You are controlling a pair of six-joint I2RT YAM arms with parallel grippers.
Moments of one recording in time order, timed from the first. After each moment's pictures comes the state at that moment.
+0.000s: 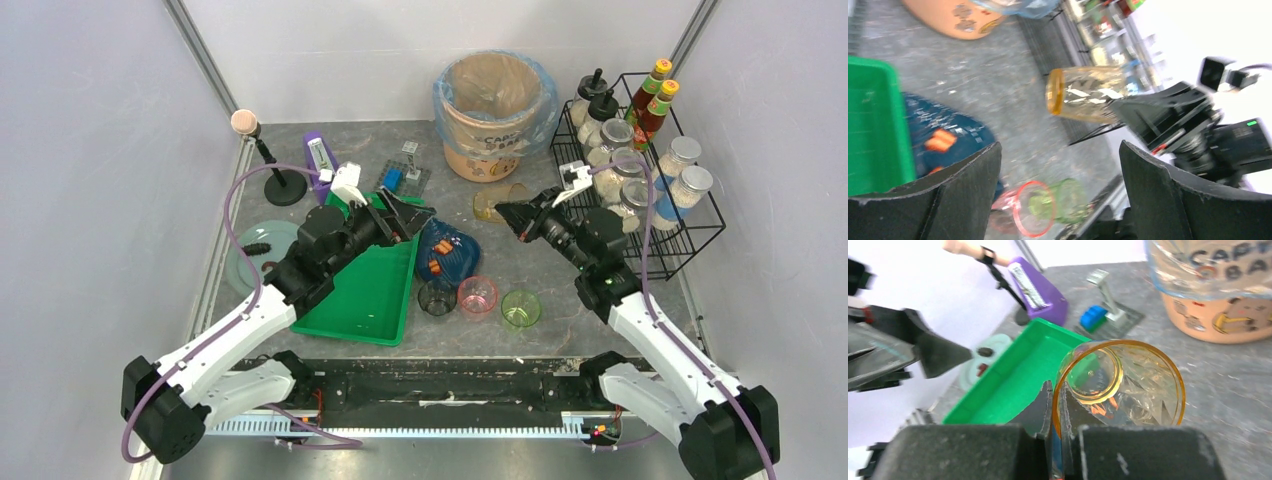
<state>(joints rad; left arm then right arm) -0.67 0.98 0.79 0.07 0.03 -0.78 0.37 0.93 0.65 0.24 -0.29 0.44</state>
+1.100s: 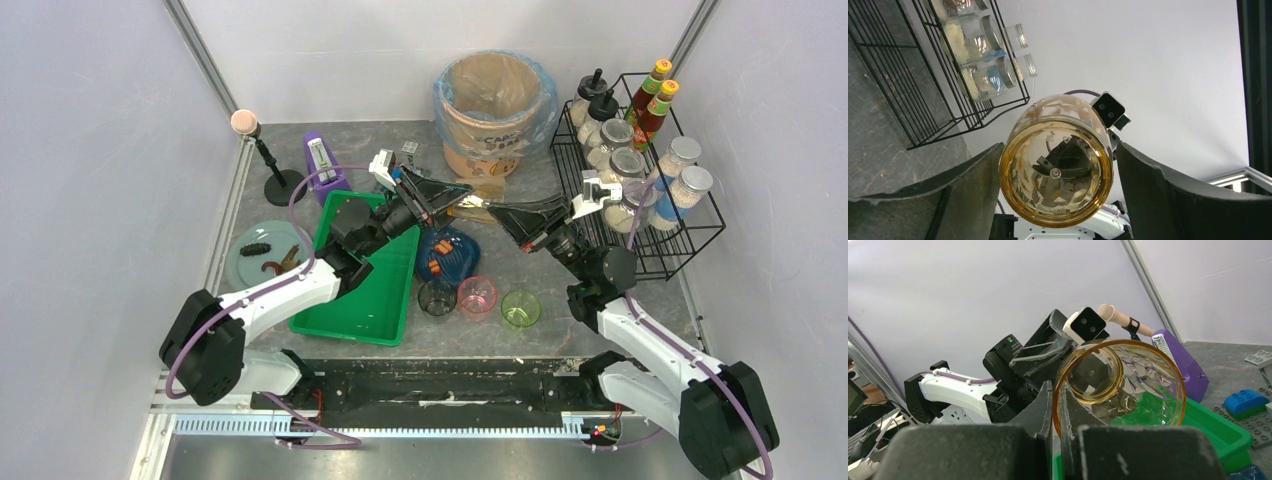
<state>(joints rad) -0.72 1.33 0.80 0.76 0.27 -1.39 0.42 0.98 0.44 1.16 -0.47 0.95</state>
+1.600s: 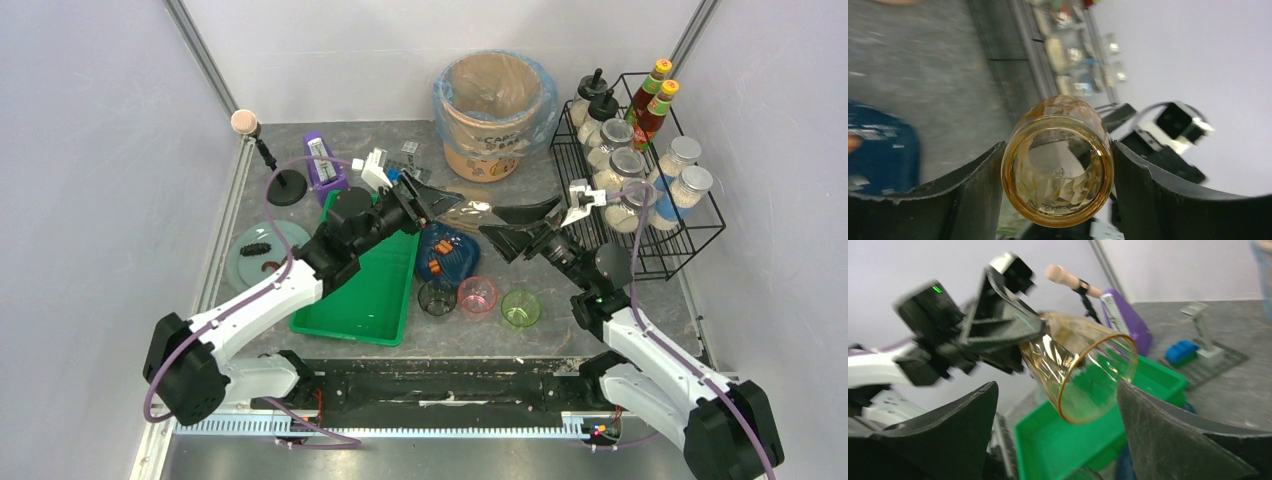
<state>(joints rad) -0.71 1.22 0.85 0.35 0.16 -1.13 0.42 0.91 0.40 0.92 -0.46 0.79</state>
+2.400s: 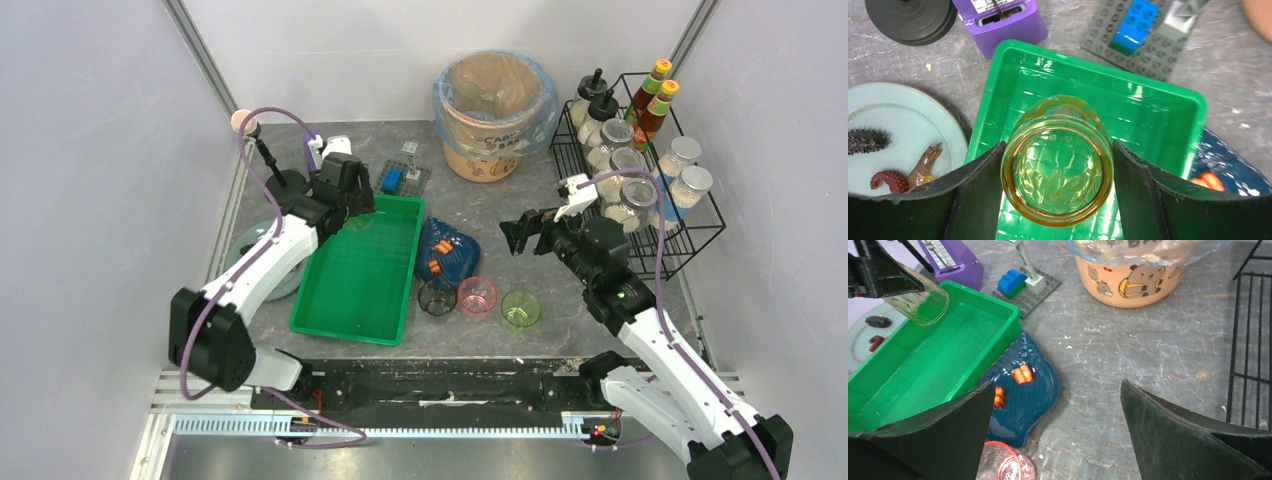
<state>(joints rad) -0.41 1.41 1.14 -0.44 -0.40 -0.37 0.42 0.79 0.64 -0.01 -0.05 0.21</state>
